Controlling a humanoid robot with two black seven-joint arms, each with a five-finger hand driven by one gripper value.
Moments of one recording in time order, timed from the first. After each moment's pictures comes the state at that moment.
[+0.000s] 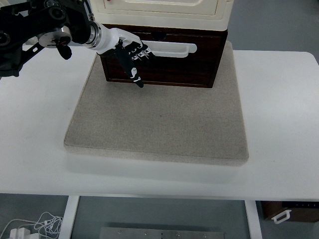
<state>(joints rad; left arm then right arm) -1.42 0.45 -0.22 -1.02 0.56 -0.45 0.51 0.00 0.00 -0.01 0.18 -0.04 -0.05 0.03</state>
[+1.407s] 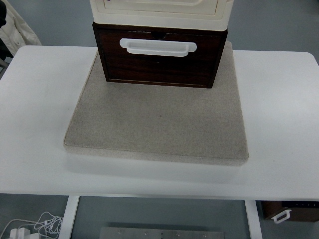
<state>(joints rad) -1.39 0.40 -1.07 -0.95 0.38 -0.61 0.24 0.00 0.00 -0.01 0.18 -0.04 -0.05 0.03</state>
